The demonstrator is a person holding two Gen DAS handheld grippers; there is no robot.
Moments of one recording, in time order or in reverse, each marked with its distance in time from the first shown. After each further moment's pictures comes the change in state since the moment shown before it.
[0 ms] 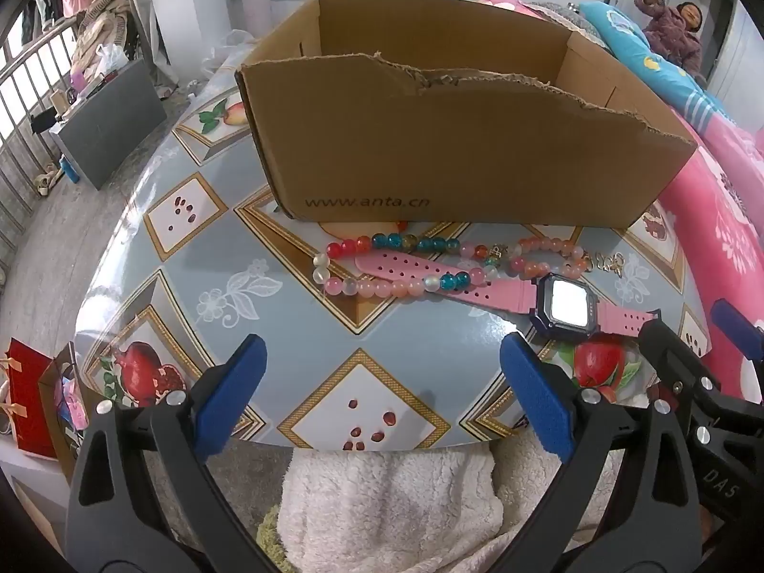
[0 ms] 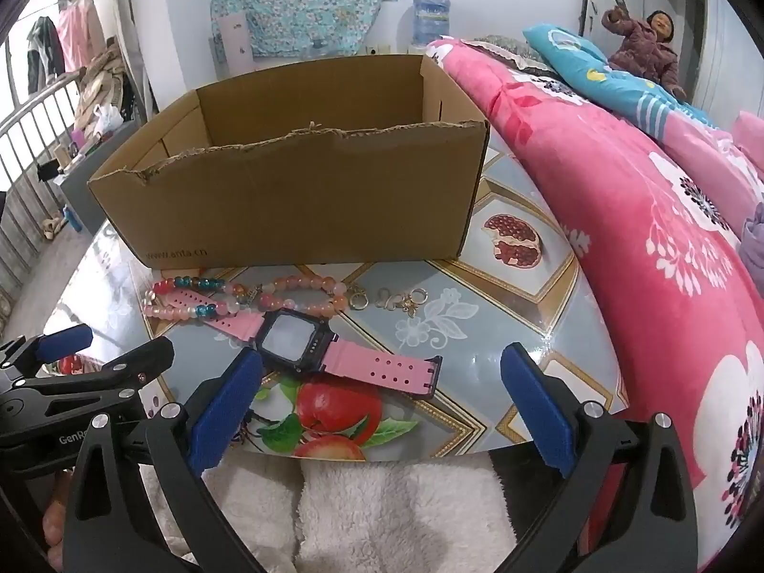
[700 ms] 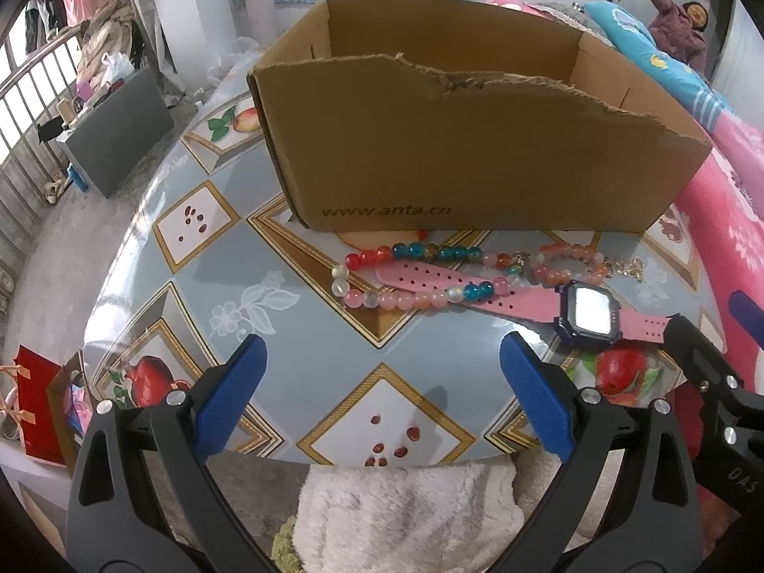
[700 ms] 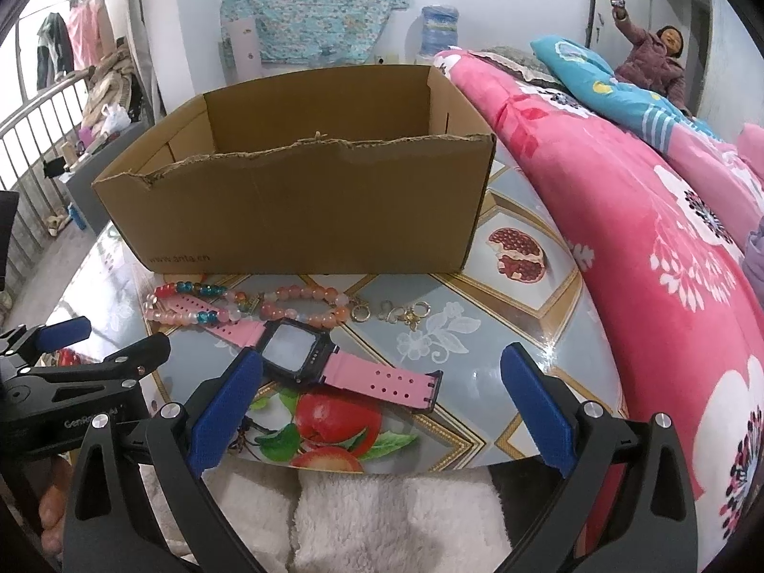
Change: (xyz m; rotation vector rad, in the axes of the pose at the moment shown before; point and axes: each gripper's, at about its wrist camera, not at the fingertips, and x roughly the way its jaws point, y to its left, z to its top) left arm 0.008 0.009 0.005 0.014 -0.013 0.032; right arm 0.000 -0.001 0.004 -0.035 -0.041 0.004
